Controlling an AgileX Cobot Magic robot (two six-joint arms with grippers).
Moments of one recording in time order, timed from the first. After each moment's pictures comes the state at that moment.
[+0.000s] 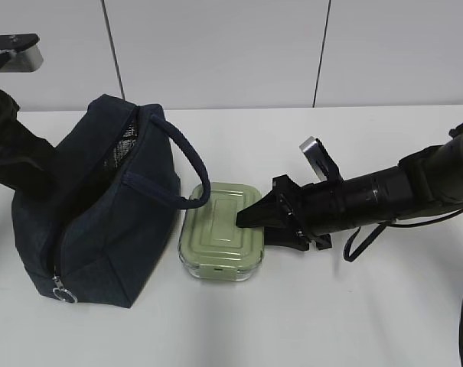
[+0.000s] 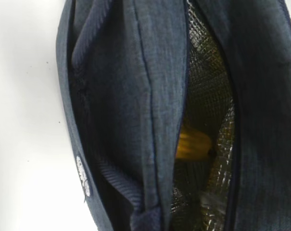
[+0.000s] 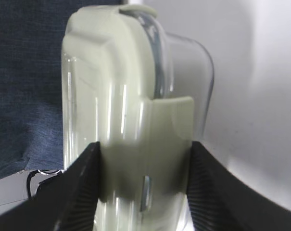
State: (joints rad) left arm -0.20 1.49 -1.12 -0.23 1.01 0.27; right arm 0.15 2.16 -1.06 1.65 0.96 -1.20
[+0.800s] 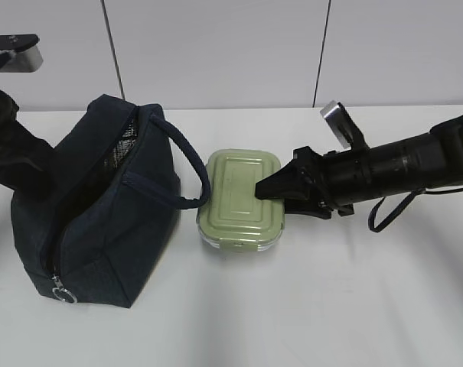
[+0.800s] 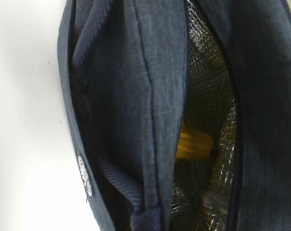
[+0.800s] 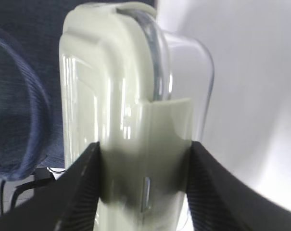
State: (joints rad) left arm -0.20 1.49 -1.12 -0.23 1.01 0.27; right arm 0.10 2.02 -1.06 1.57 0.95 -1.20
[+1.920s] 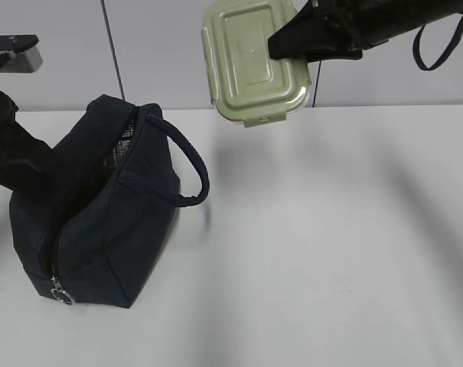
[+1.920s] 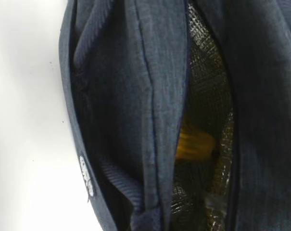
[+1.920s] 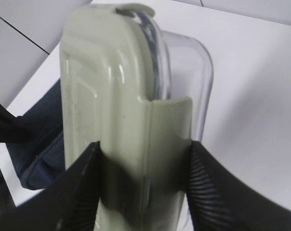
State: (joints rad) left arm -0.20 1.49 -1.12 -0.22 1.01 0.27; right arm 0.11 1.76 -1.52 1.06 0.95 -0.90
